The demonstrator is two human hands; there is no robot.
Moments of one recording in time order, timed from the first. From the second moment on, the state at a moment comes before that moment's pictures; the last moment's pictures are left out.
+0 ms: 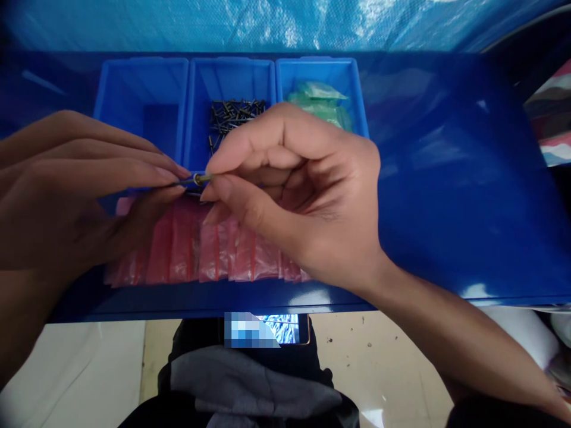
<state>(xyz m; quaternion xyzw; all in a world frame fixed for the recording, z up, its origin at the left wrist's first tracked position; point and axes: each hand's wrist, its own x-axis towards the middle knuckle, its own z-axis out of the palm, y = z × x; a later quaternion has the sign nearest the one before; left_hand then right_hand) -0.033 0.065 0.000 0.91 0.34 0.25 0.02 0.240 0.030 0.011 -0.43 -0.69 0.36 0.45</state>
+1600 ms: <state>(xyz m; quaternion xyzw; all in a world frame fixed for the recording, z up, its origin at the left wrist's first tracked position) -0.010 0.074 -0.014 0.90 0.33 0.28 -0.08 0.252 0.049 0.000 -0.31 -0.93 0.03 0.21</state>
